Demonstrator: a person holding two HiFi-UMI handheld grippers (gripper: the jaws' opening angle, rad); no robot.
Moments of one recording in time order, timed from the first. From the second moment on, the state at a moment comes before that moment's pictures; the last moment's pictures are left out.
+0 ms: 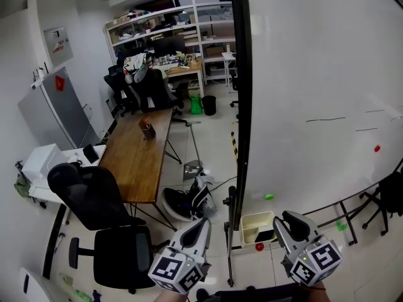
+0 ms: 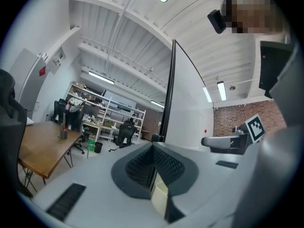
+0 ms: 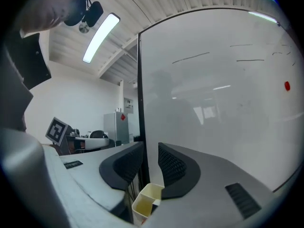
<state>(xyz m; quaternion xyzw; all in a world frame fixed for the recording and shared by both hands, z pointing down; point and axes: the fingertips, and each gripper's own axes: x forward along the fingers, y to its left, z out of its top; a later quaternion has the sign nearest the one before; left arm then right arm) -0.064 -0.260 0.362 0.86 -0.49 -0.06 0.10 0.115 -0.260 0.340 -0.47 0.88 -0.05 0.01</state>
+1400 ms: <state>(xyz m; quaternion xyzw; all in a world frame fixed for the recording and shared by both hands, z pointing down) 0.021 -0.189 0.373 0.81 -0.59 -0.01 0.09 0.196 -0.257 0.340 -0.37 0.93 -0.08 0.06</state>
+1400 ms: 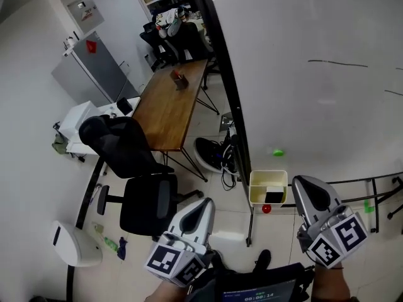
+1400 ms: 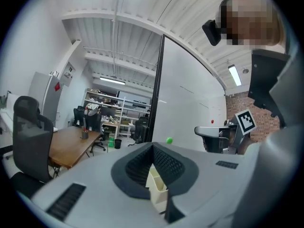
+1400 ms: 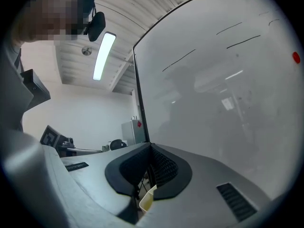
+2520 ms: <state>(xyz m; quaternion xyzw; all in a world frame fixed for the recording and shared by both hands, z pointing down) -0.113 0.173 0.363 0.87 -0.48 -0.07 0.09 0.061 0.141 0.320 -0.46 0.89 -0.03 0.03</state>
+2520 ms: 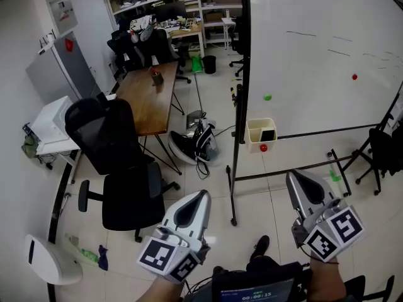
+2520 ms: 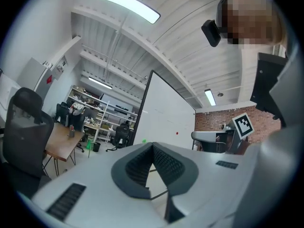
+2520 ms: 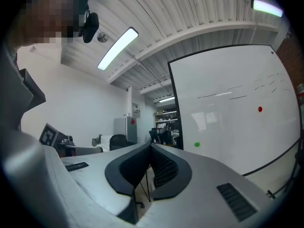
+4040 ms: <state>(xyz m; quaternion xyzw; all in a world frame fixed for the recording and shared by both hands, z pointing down) 0.047 0.231 0.339 0.87 -0.49 -0.08 0.09 0.228 0.212 0.309 -0.45 0.89 -0.02 0.02</state>
